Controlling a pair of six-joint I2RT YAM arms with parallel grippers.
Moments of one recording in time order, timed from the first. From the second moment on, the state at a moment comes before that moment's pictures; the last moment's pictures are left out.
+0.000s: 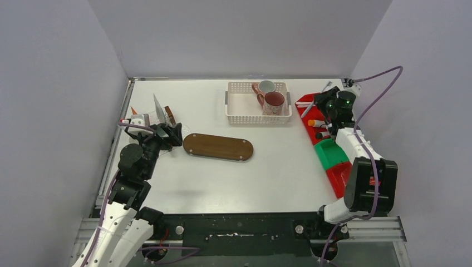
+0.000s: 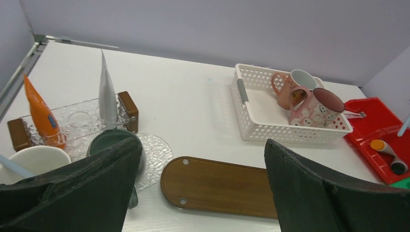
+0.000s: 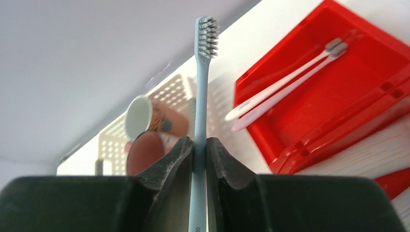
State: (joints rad) left arm -0.33 0.57 0.60 -0.02 -0.23 -0.29; right arm -0.11 1.55 1.00 0.23 -0.07 0.70
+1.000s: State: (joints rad) left arm -0.40 0.78 0.68 0.06 0.23 -0.58; right arm 0.44 1.15 0.72 0.31 -0.27 0.36
